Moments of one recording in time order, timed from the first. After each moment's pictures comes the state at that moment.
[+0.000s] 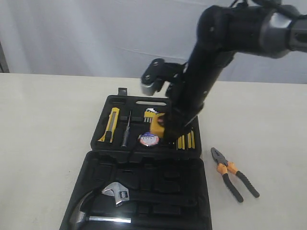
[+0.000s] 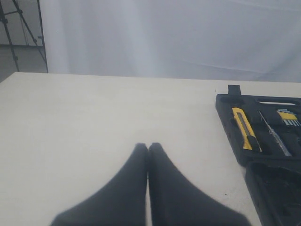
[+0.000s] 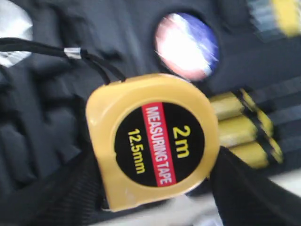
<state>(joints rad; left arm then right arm) -0.02 0.00 0.00 -0.02 0.27 -0.03 0.10 1.95 -1.58 0.17 1.08 -0.84</state>
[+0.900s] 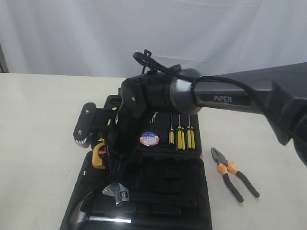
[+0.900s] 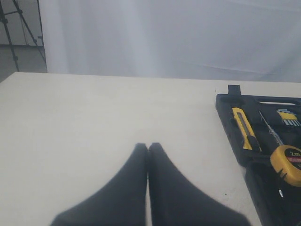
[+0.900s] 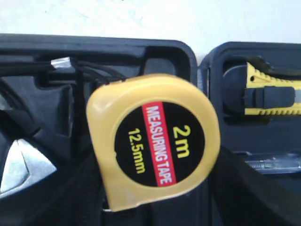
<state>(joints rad) -0.02 0.00 0.00 -0.02 0.27 -0.03 0.38 2.15 -1.58 0.13 0.69 -0.83</state>
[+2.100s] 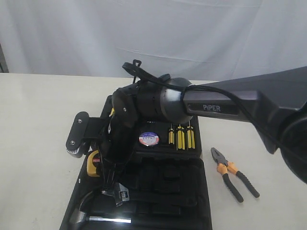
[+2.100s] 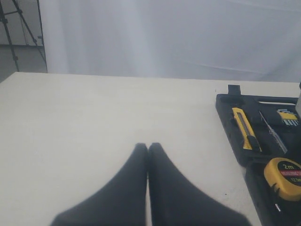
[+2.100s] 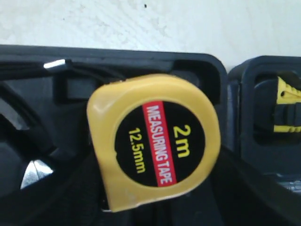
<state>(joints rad) -0.02 0.00 0.00 -0.02 0.27 -0.03 0.42 2.18 -1.58 0.12 0.68 -0.81</state>
